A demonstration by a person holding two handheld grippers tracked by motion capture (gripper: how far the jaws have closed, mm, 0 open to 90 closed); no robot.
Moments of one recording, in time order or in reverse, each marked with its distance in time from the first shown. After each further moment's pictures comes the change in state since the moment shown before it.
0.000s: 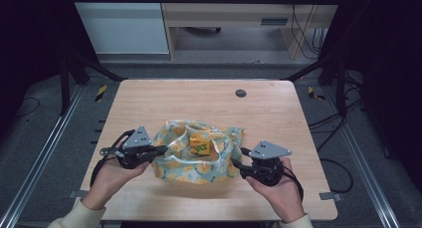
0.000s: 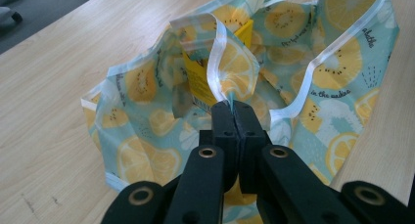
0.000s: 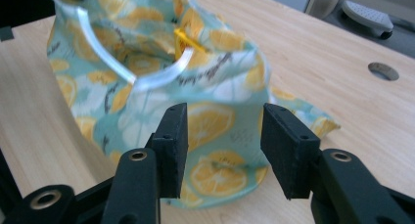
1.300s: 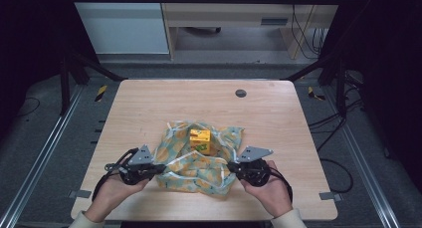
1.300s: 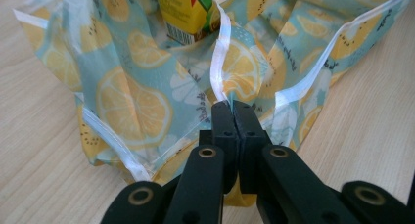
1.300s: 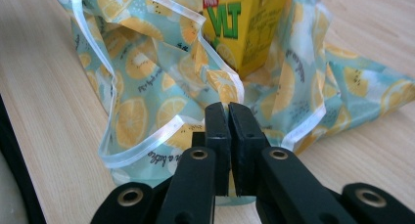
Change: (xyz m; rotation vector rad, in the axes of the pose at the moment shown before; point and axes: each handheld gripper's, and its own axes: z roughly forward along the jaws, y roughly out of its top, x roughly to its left) left arm -0.010 -0.053 0.028 0.107 -0.040 -0.014; right arm 0.003 -0.030 0.043 0.148 0.120 -0.012
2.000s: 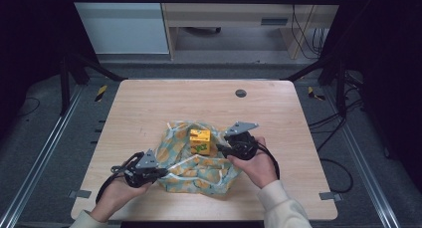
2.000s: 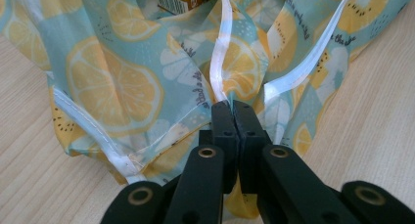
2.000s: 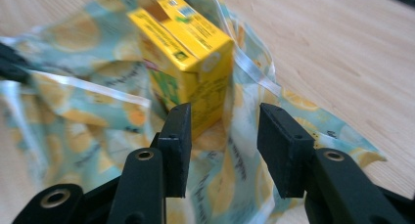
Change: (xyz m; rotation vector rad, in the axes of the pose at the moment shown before) left arm -0.002 -0.010 0.019 0.075 -0.002 0.032; right arm -0.034 0.054 0.043 0.014 -0.079 0.030
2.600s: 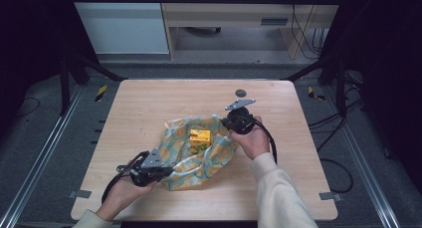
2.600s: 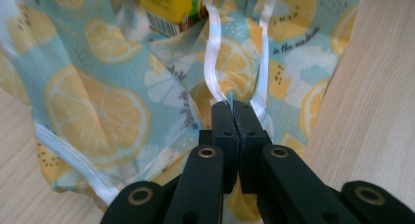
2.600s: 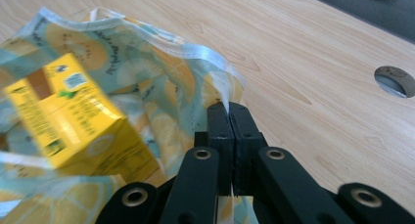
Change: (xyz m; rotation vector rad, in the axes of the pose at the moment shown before) left arm -0.003 0.008 0.011 -0.018 -0.004 0.007; right arm -0.050 0.039 0.028 0.006 -0.064 0.047
